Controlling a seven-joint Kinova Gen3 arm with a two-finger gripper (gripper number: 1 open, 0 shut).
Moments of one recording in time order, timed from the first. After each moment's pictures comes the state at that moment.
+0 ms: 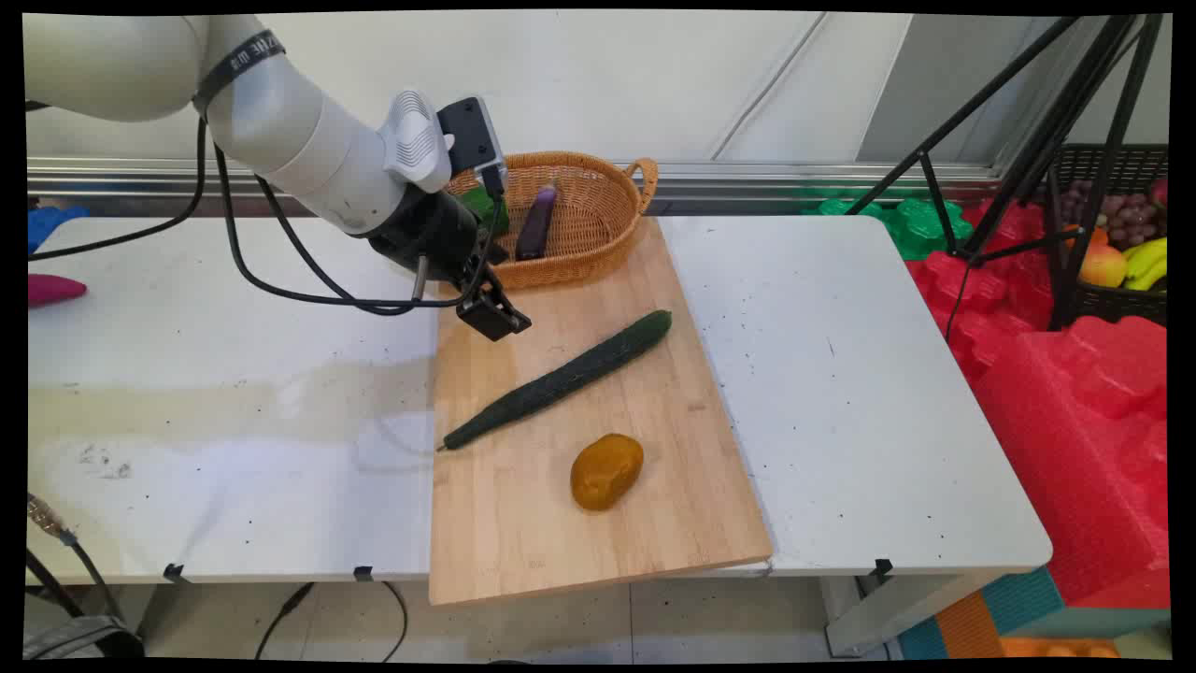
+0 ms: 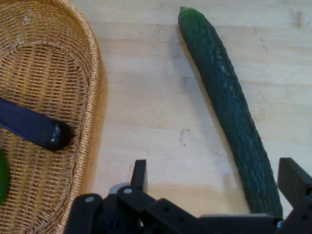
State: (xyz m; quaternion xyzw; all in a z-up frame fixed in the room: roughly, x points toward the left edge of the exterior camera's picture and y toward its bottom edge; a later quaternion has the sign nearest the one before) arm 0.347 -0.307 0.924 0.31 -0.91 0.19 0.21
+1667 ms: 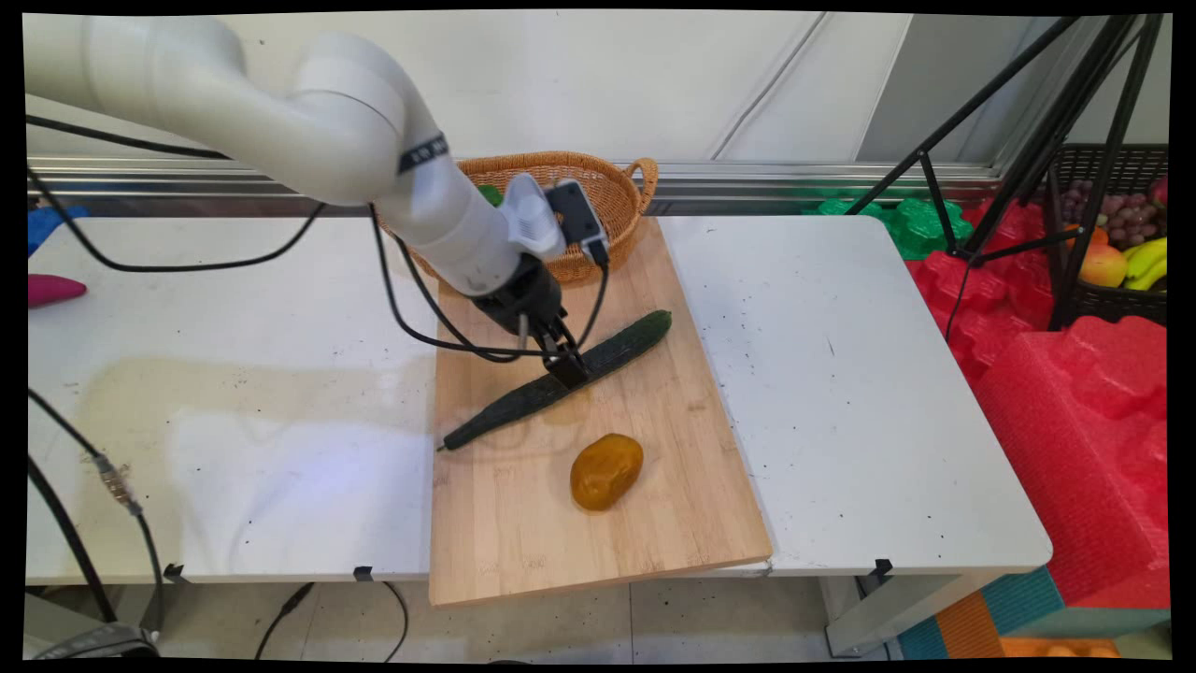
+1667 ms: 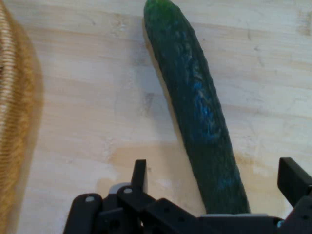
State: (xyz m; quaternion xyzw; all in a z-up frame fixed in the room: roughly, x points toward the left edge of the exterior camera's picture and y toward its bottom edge) arm 0.280 -0.354 0.846 0.34 -0.91 0.15 0.18
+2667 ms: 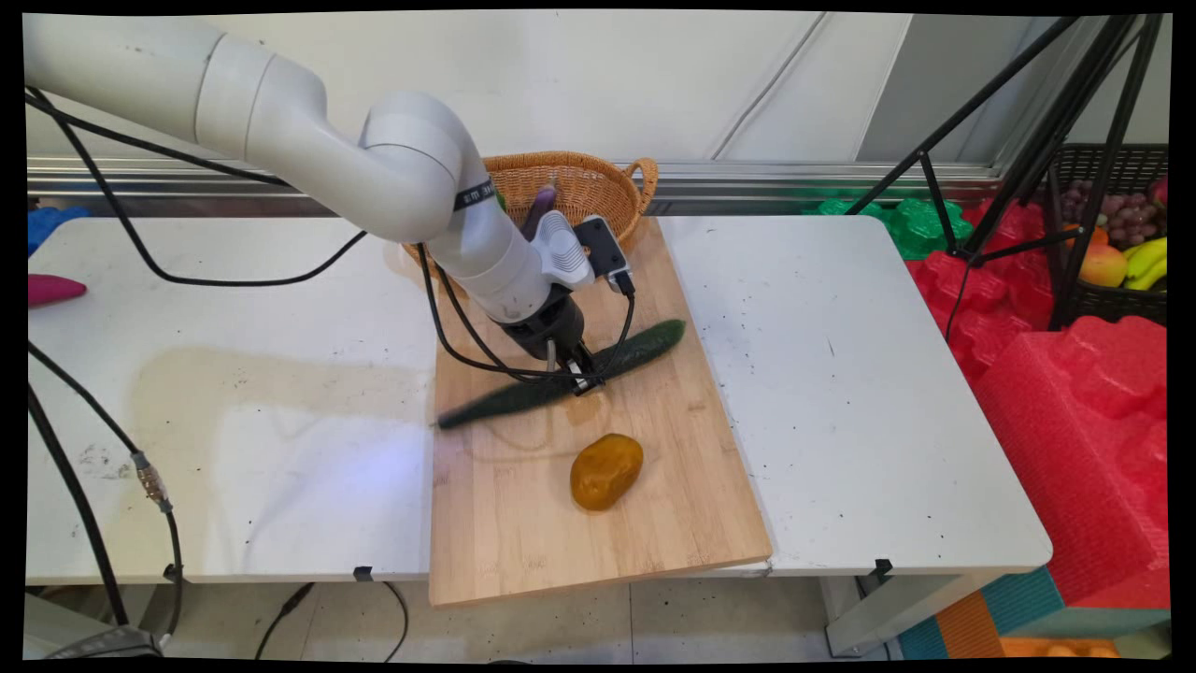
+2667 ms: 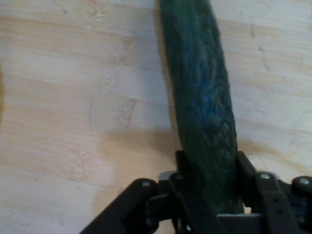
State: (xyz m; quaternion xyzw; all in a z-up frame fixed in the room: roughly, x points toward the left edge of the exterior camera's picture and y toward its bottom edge) arm 0.260 -0.371 0.805 0.35 -0.91 0.13 0.18
